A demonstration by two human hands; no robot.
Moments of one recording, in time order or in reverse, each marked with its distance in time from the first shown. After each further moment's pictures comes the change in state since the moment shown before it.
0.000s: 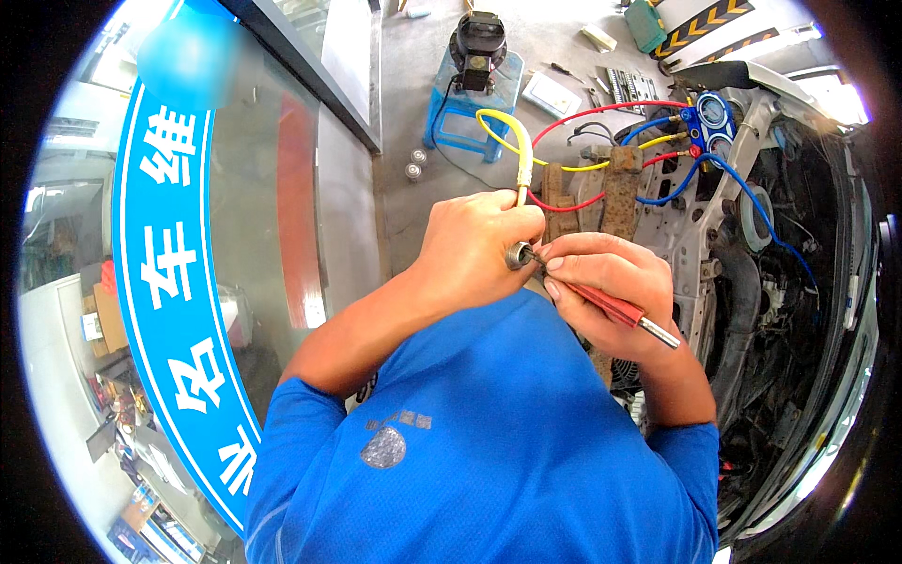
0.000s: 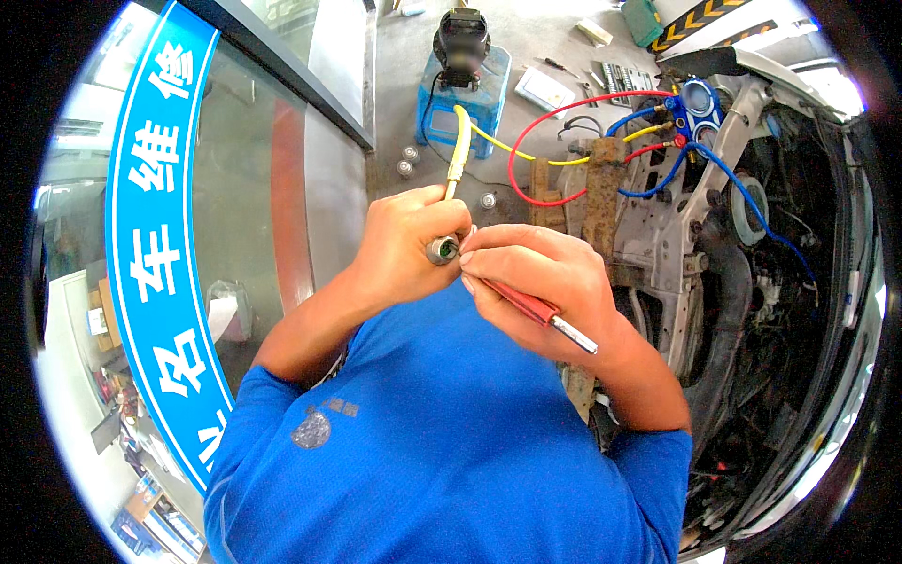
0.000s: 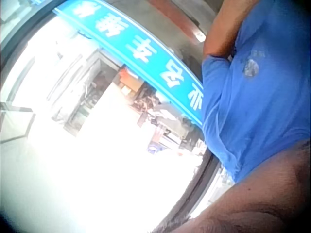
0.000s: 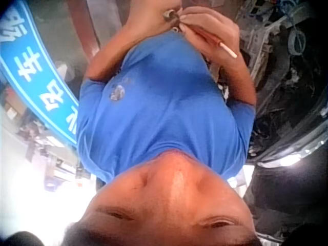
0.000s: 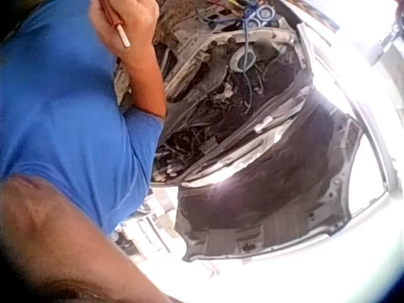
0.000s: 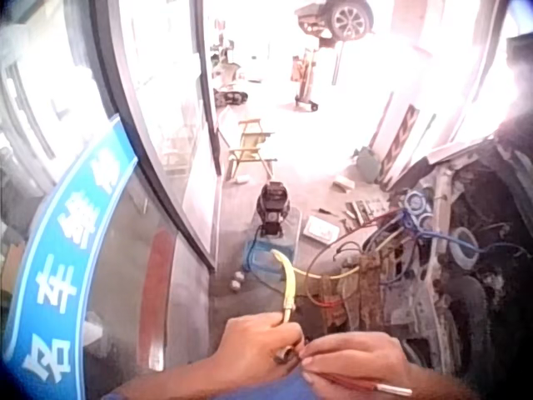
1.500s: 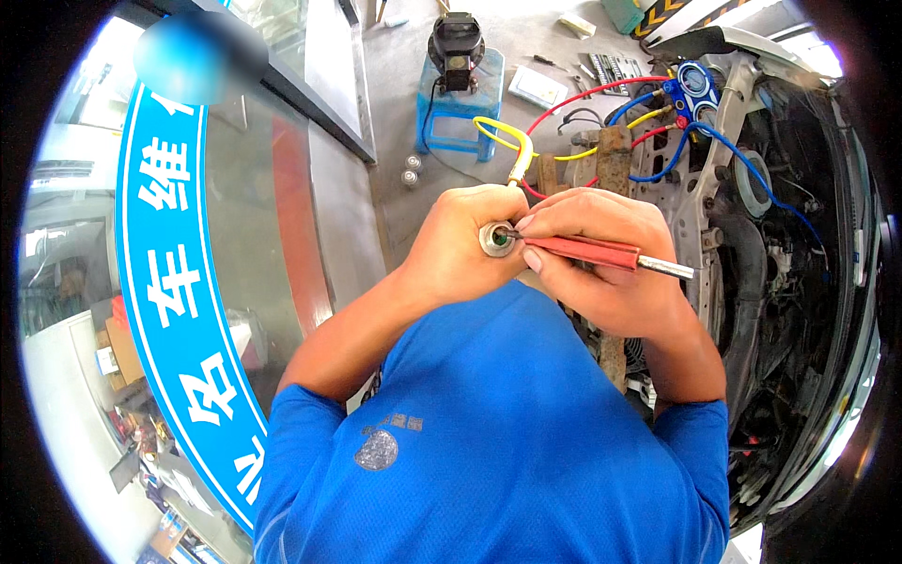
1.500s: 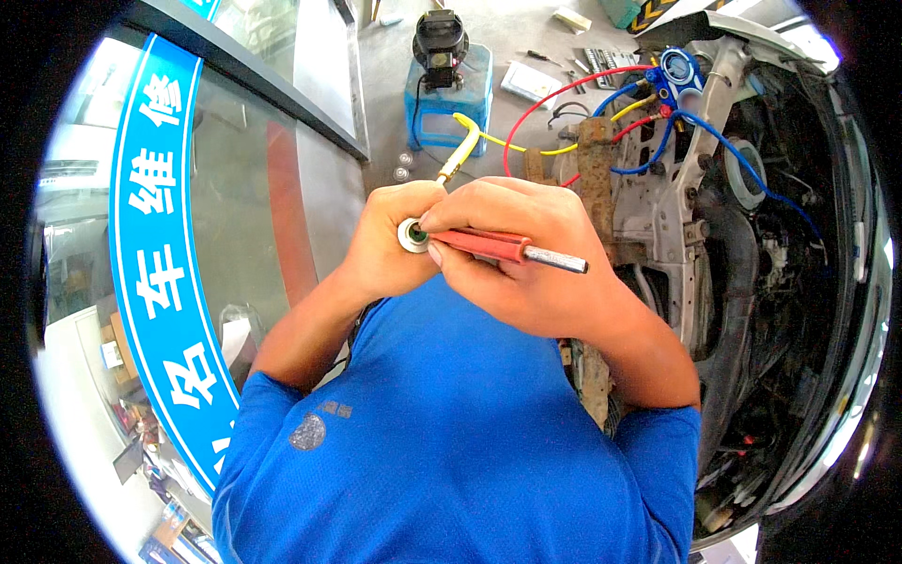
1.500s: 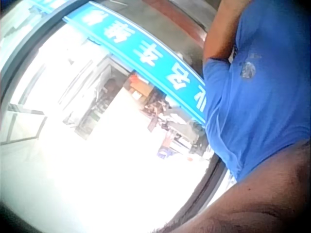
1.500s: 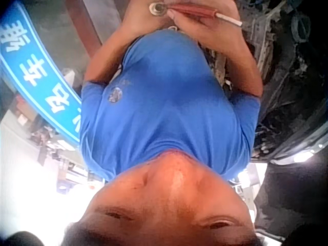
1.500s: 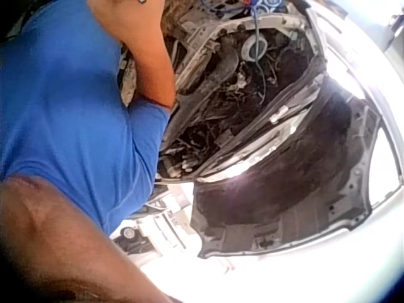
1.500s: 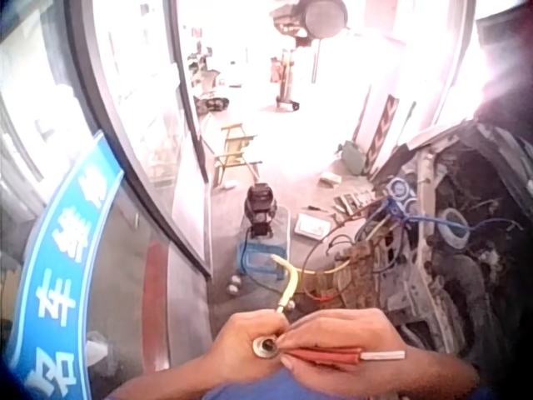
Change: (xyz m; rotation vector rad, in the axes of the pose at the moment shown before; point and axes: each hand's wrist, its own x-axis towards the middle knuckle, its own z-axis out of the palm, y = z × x) left_hand 0.003 0.005 -0.003 -0.456 -0.138 -0.107; right_hand 0.014 -0.014 -0.005 -0.020 0.035 0.042
